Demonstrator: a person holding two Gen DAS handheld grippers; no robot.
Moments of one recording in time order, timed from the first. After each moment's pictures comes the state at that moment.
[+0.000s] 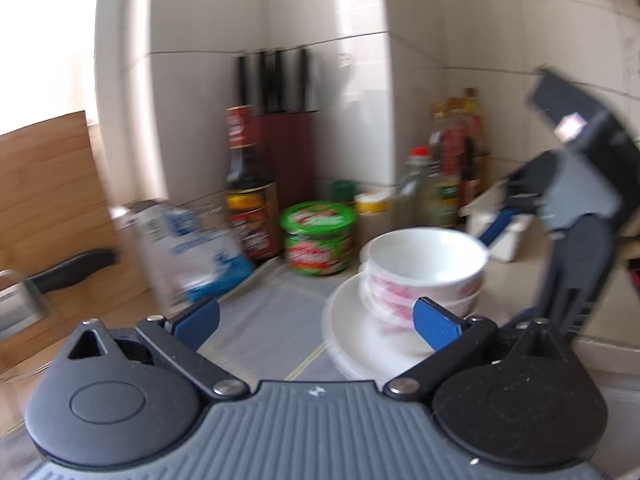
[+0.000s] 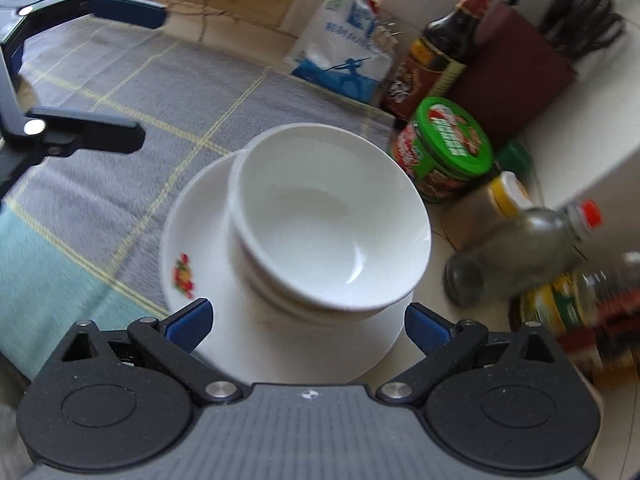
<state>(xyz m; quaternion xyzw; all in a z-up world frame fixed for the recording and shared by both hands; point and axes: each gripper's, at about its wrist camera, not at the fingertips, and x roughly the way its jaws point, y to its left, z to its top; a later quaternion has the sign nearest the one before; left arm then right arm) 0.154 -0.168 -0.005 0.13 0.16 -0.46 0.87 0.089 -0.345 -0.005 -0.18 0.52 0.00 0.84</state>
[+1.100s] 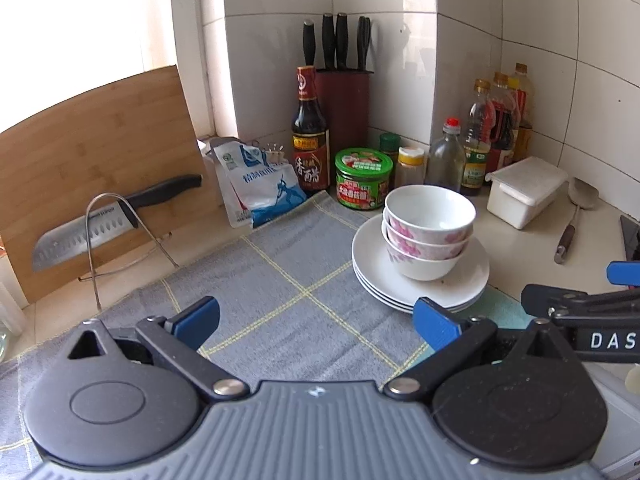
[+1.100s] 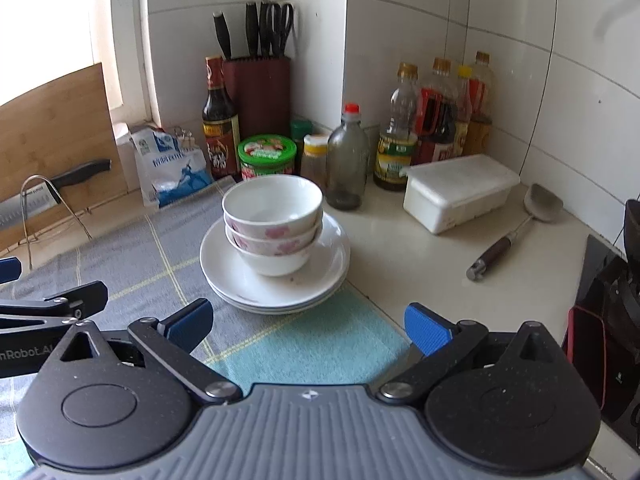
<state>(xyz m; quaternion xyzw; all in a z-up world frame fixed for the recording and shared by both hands) 0.090 -0.110 0.047 0.13 0.27 -0.36 0.88 -0.039 -0.240 0.056 0.11 0.33 -0.35 0.87</state>
